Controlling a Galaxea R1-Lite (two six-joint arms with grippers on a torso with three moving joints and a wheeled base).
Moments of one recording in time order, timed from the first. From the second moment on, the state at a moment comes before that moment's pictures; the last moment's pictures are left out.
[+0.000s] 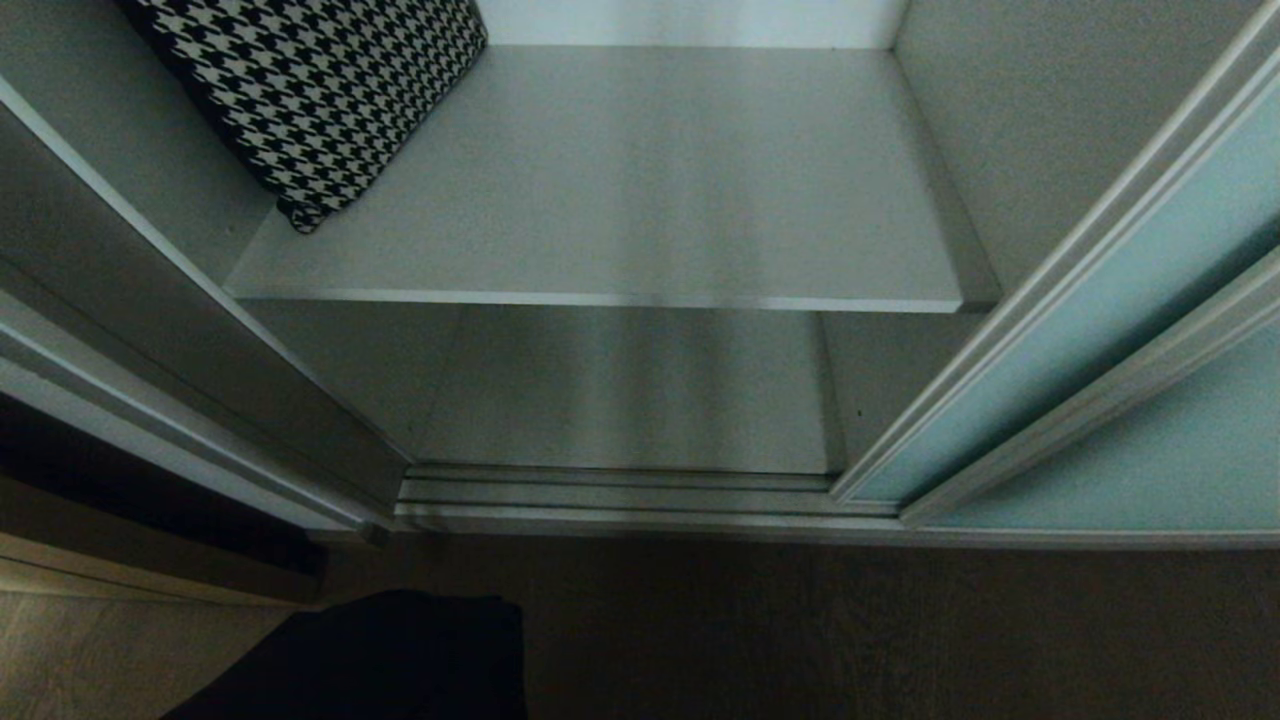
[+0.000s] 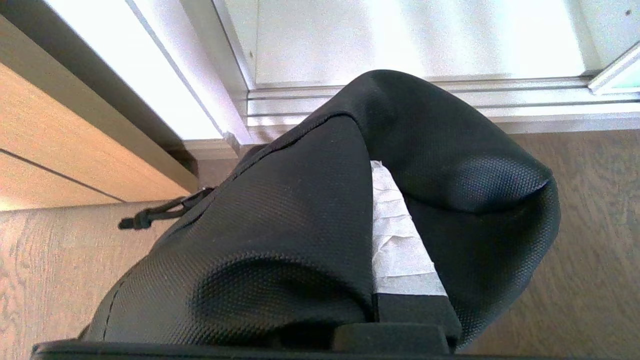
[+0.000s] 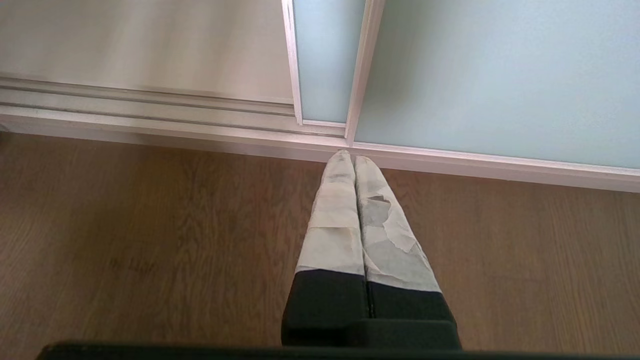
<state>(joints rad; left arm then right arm) 0.03 0.00 -0.05 0.04 -0.12 0.06 0.01 0.00 0.00 0.00 0.01 0.00</state>
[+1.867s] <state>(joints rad) 0.03 0.00 -0.05 0.05 -0.12 0.06 0.01 0.00 0.00 0.00 0.01 0.00</state>
